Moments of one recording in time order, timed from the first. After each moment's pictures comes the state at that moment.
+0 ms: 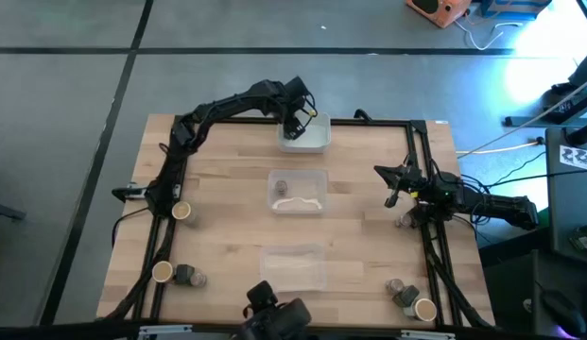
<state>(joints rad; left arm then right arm) 0.58 2.19 2.04 -1.02 -0.18 -0.01 -0.11 0.01 0.01 0.05 0.32 -0.16</state>
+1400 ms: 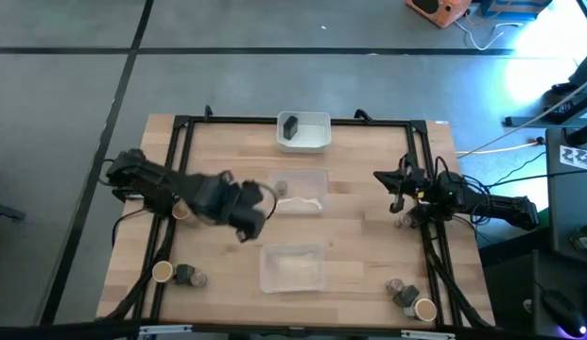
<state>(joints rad) -0.39 1.65 1.71 -1.53 -0.44 -0.86 -0.11 0.01 0.01 0.16 0.14 -0.03</state>
